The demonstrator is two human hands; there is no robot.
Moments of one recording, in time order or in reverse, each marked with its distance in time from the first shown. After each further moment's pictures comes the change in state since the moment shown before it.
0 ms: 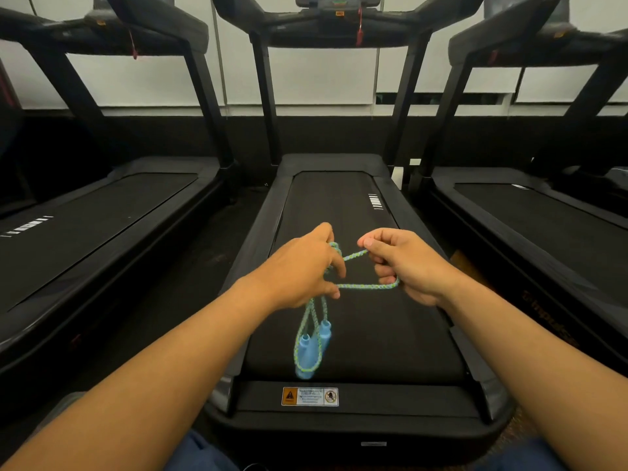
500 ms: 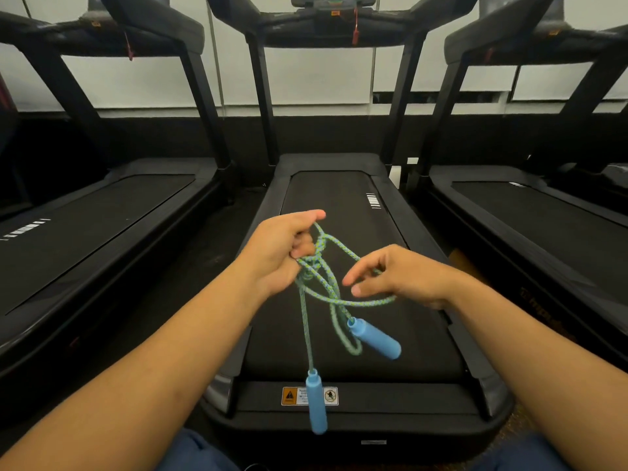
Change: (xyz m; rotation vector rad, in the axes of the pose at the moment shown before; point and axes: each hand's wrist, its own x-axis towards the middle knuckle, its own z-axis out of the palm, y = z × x) left_hand 0.015 -0.007 -0.004 -1.772 0.383 -0.460; right_hand -0.009 0.002 -0.009 -0.419 -0.306 -0.026
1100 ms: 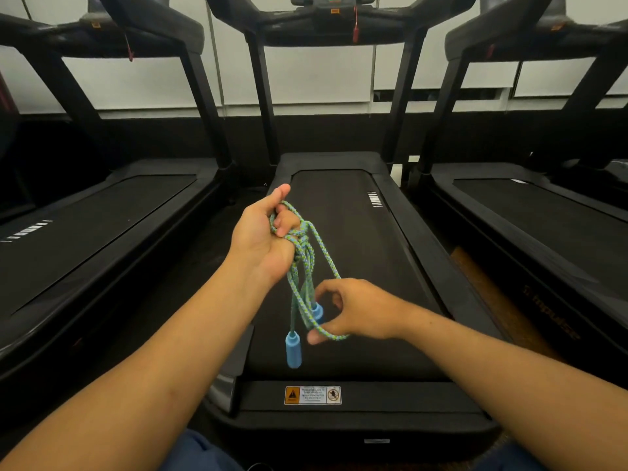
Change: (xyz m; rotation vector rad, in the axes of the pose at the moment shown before) left_hand 0.004 0.018 -0.006 -0.537 0.135 0.012; right_hand 0.014 0.001 0.063 -0.422 0.016 -0.035
